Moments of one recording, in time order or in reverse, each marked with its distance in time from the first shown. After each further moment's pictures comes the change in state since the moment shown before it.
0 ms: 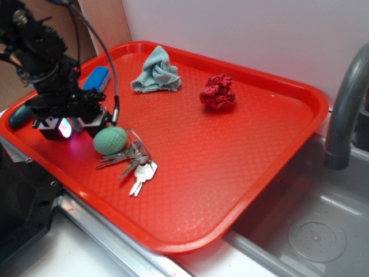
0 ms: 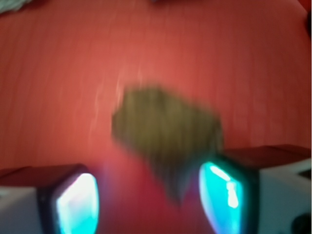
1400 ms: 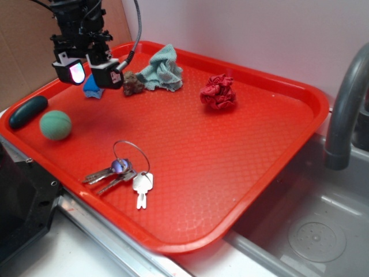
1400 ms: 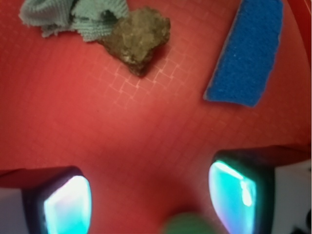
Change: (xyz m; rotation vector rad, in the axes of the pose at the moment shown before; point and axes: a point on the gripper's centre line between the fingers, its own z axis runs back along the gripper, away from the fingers) arm 0.079 -0.015 0.046 -0.065 0.245 -0.337
